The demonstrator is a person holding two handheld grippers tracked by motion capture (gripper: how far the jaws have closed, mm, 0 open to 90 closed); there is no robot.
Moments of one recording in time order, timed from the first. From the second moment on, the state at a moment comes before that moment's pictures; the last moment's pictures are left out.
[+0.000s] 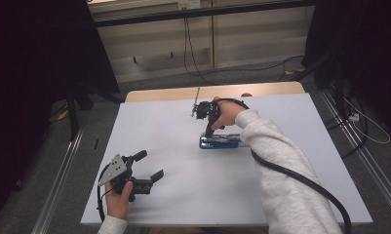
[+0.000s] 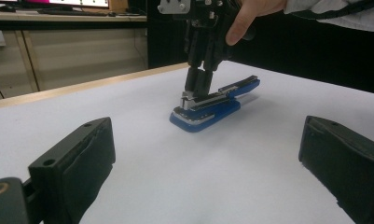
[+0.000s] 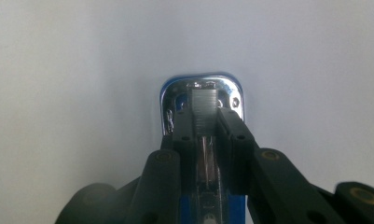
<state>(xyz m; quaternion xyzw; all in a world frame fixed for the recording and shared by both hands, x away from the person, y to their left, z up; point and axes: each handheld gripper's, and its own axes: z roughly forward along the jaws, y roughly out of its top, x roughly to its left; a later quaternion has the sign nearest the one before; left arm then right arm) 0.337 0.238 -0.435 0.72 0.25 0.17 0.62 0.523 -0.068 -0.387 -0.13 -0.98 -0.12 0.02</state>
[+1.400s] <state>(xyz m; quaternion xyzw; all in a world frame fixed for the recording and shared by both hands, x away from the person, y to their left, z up) 0.337 0.237 -0.436 0.72 0.25 0.17 0.62 0.524 -0.067 -0.392 -0.12 -0.98 -0.12 0.03</state>
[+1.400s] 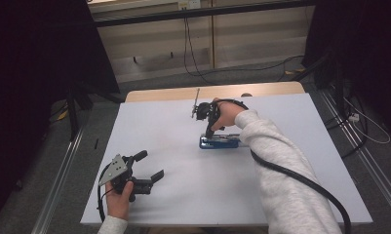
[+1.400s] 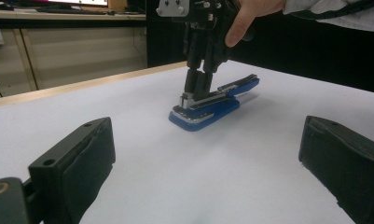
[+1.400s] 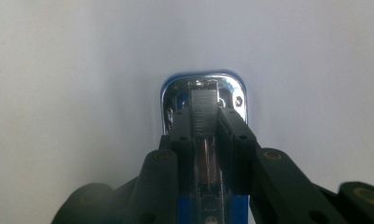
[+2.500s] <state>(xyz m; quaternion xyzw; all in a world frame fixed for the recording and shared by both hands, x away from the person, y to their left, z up) 0.340 0.233 -0.435 0.73 0.25 0.16 0.62 0.513 -0.116 -0.385 -0.20 -0.95 -0.22 0.00</state>
